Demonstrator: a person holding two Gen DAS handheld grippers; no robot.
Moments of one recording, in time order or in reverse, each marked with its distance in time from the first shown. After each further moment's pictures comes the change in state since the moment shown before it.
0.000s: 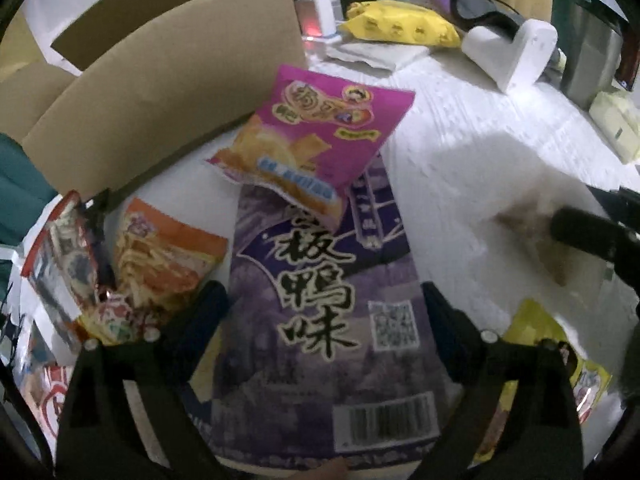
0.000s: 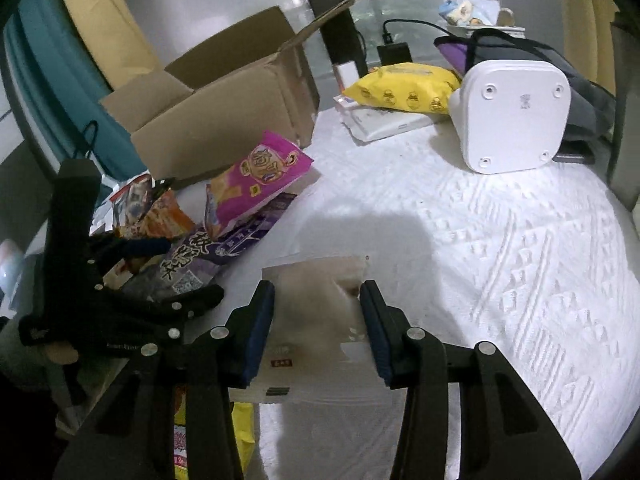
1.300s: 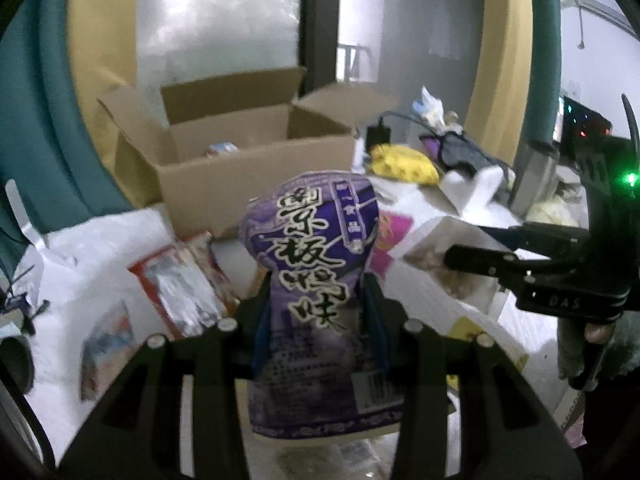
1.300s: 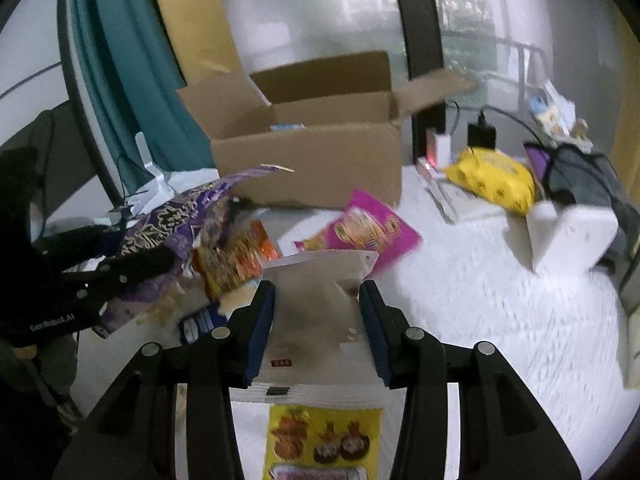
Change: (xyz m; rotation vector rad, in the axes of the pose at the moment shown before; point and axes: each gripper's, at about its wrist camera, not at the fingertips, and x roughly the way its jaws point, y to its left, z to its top) left arm -0.142 0.097 -0.050 -0.155 -0.399 -0.121; right arm -0.015 0.112 0.042 -0.236 -0.083 0.037
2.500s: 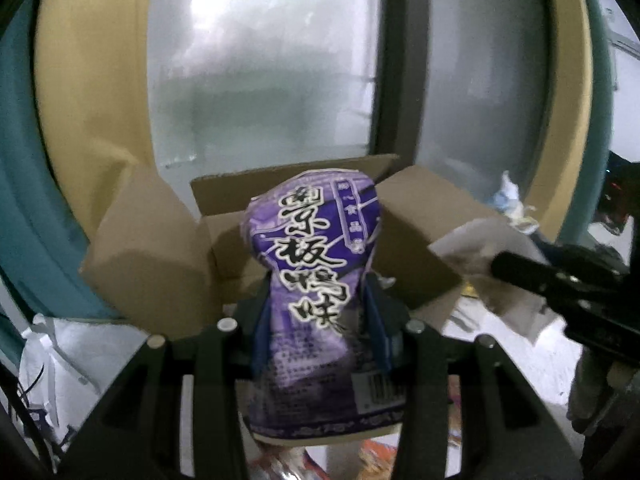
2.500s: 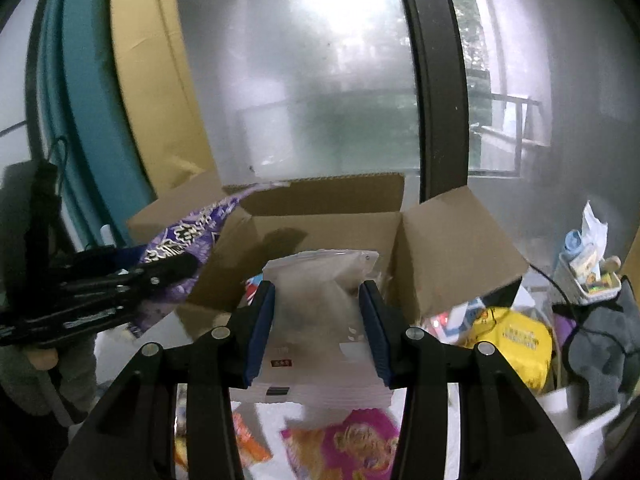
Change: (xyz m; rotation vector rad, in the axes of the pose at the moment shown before) left arm 0.101 0.111 0.158 -0.080 -0.075 0.057; right arm 0.074 -0.013 0.170 -0.016 -0.188 -0.056
